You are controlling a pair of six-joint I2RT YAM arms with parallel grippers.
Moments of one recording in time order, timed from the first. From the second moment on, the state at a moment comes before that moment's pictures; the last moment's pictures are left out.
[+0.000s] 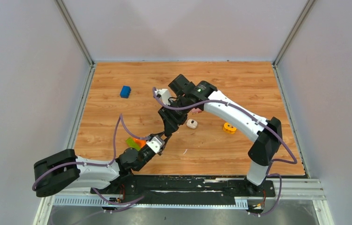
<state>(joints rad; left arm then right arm) -1.15 1.09 0.05 1.17 -0.38 0.25 0.84 1.76 1.76 -1.05 -0.54 -0.02</state>
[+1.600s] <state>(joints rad) -1.15 1.00 0.01 1.20 -0.23 0.20 0.91 1.77 1.79 -1.11 -0.53 -0.38</state>
